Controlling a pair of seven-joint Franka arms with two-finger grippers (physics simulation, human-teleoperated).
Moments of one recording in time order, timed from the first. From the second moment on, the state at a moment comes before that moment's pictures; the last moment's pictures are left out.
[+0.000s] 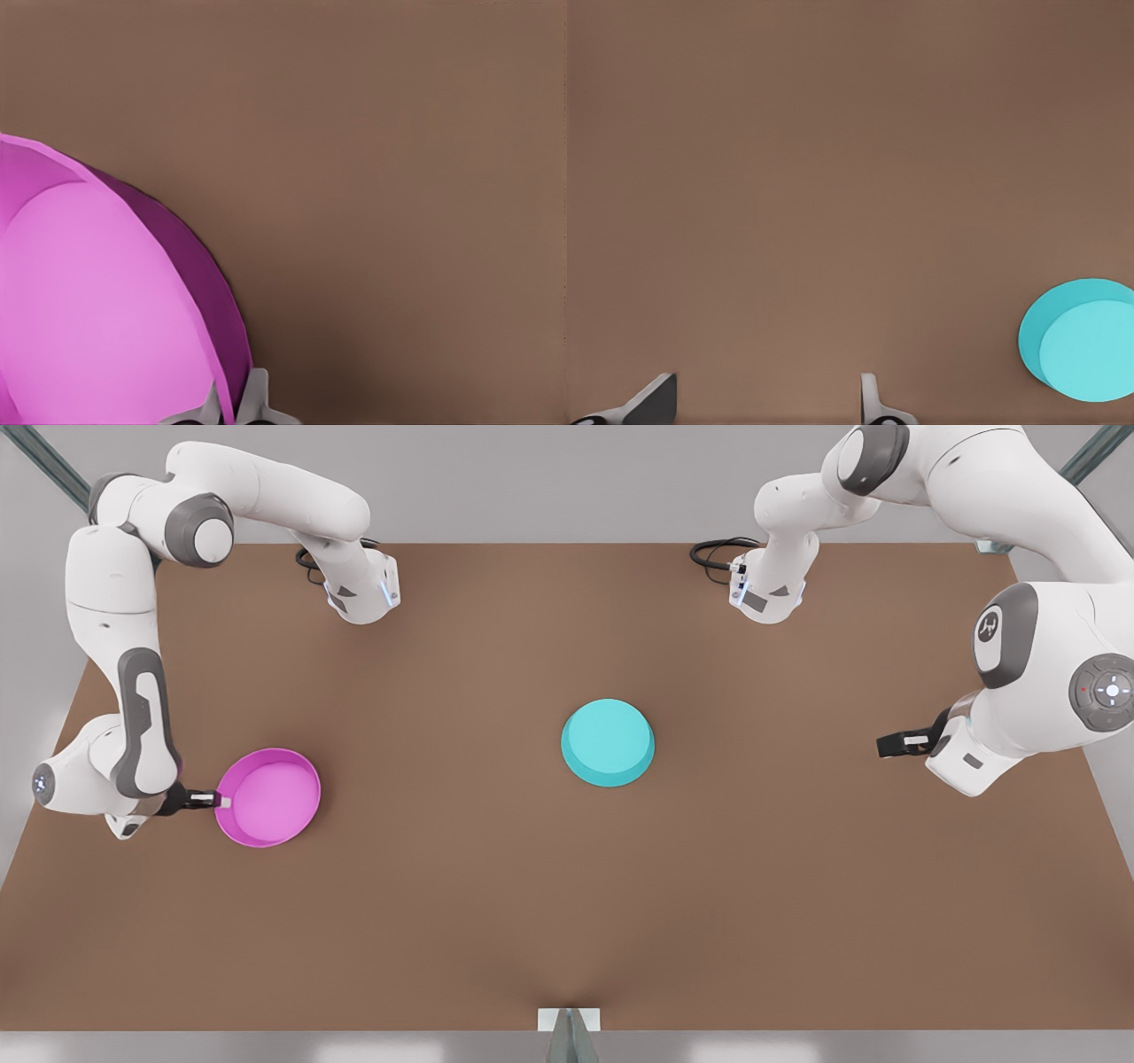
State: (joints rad) left arm 0.13 0.40 -0.24 -1.09 0.15 1.24 -0.16; right arm -0.45 0.68 0.02 -1.67 0.22 2.03 -0.58
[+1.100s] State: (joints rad) left arm 0.13 0.40 -0.24 -1.09 0.15 1.24 -0.16; right arm -0.19 0.68 0.03 -1.65 0.46 1.90 -0.57
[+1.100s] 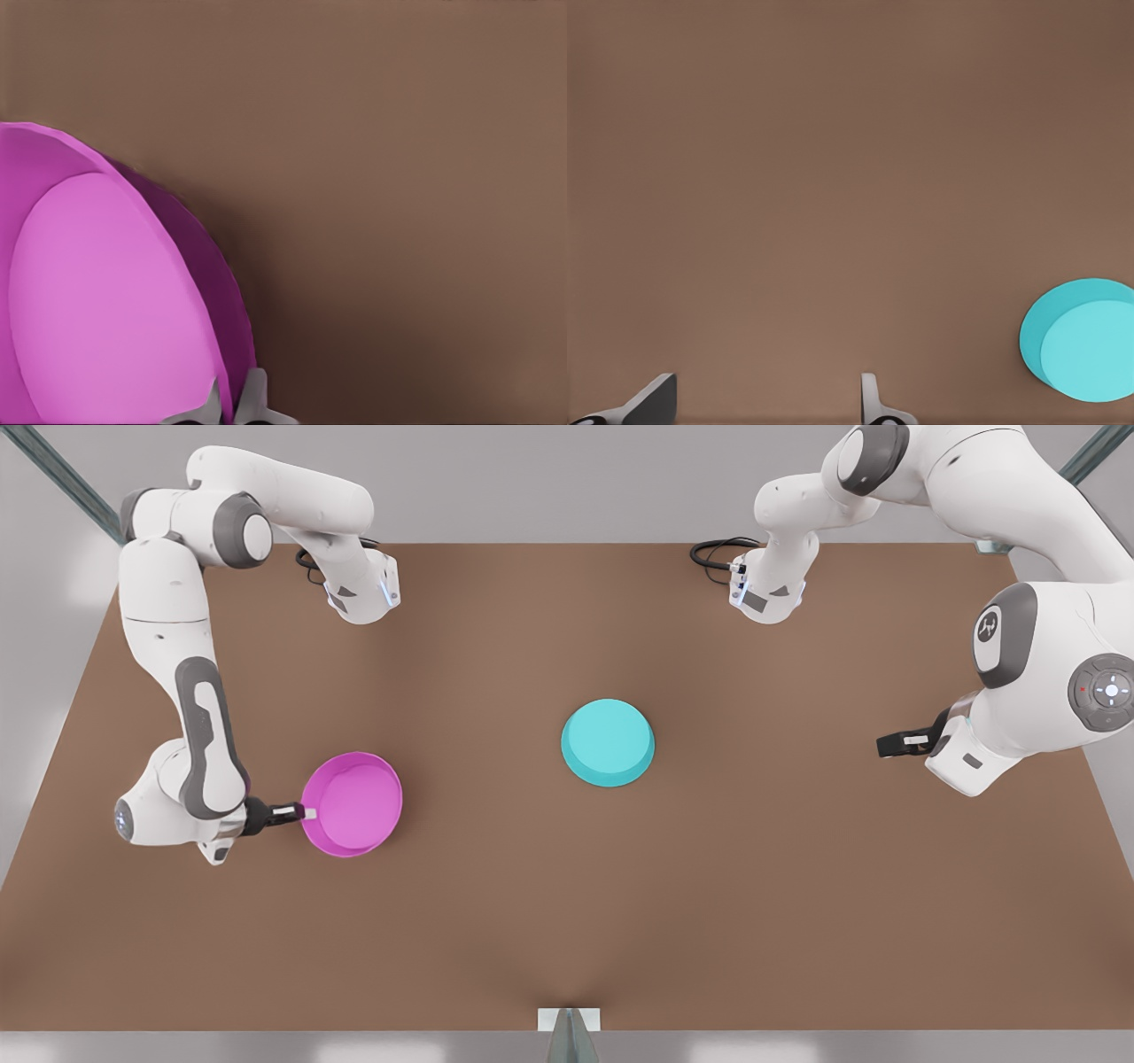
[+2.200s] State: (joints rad) left arm 0.14 0.39 -0.24 -1.09 0.15 1.24 -0.16; right arm 0.18 0.65 0.23 -1.69 0.56 2.10 -0.30
